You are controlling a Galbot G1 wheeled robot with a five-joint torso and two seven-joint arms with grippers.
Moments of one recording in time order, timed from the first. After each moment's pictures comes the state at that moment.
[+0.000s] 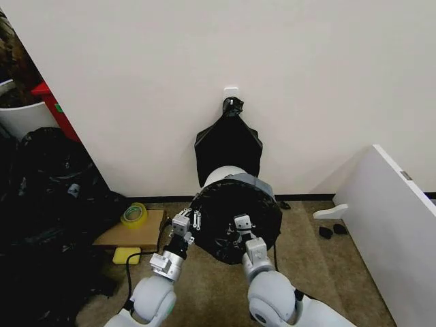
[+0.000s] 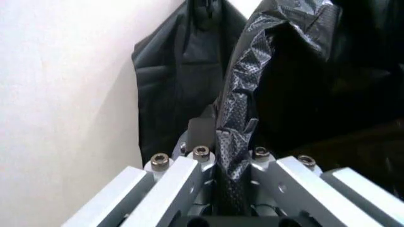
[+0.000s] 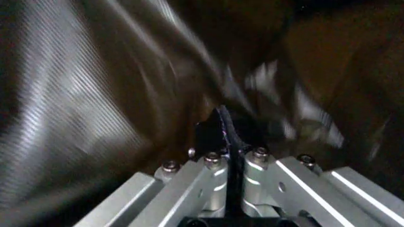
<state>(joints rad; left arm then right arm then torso) 1.30 -1.18 -0.11 -1.85 -0.19 -0.38 -0.12 -1.00 1.10 -0.33 2.03 0.60 -0.45 0.79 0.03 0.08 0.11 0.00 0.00</state>
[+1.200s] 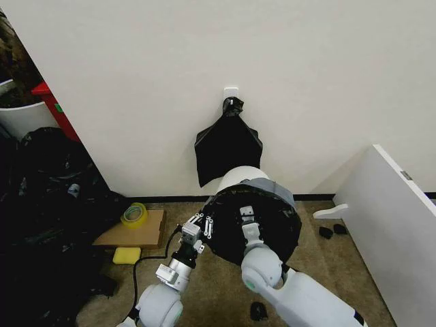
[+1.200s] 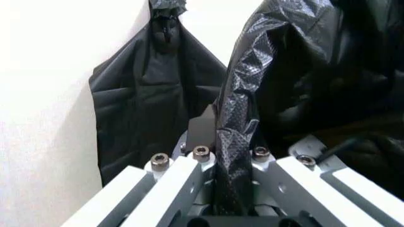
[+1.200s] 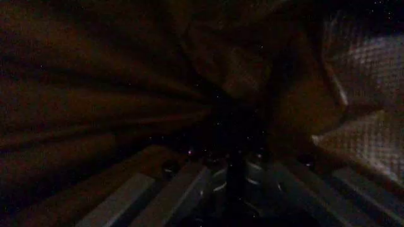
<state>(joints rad) 1.34 -1.17 -0.07 -1.91 -0.17 -0.44 -0.06 -0.87 1.15 -0.29 1.78 0.50 -0.49 0.82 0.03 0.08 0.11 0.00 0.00</state>
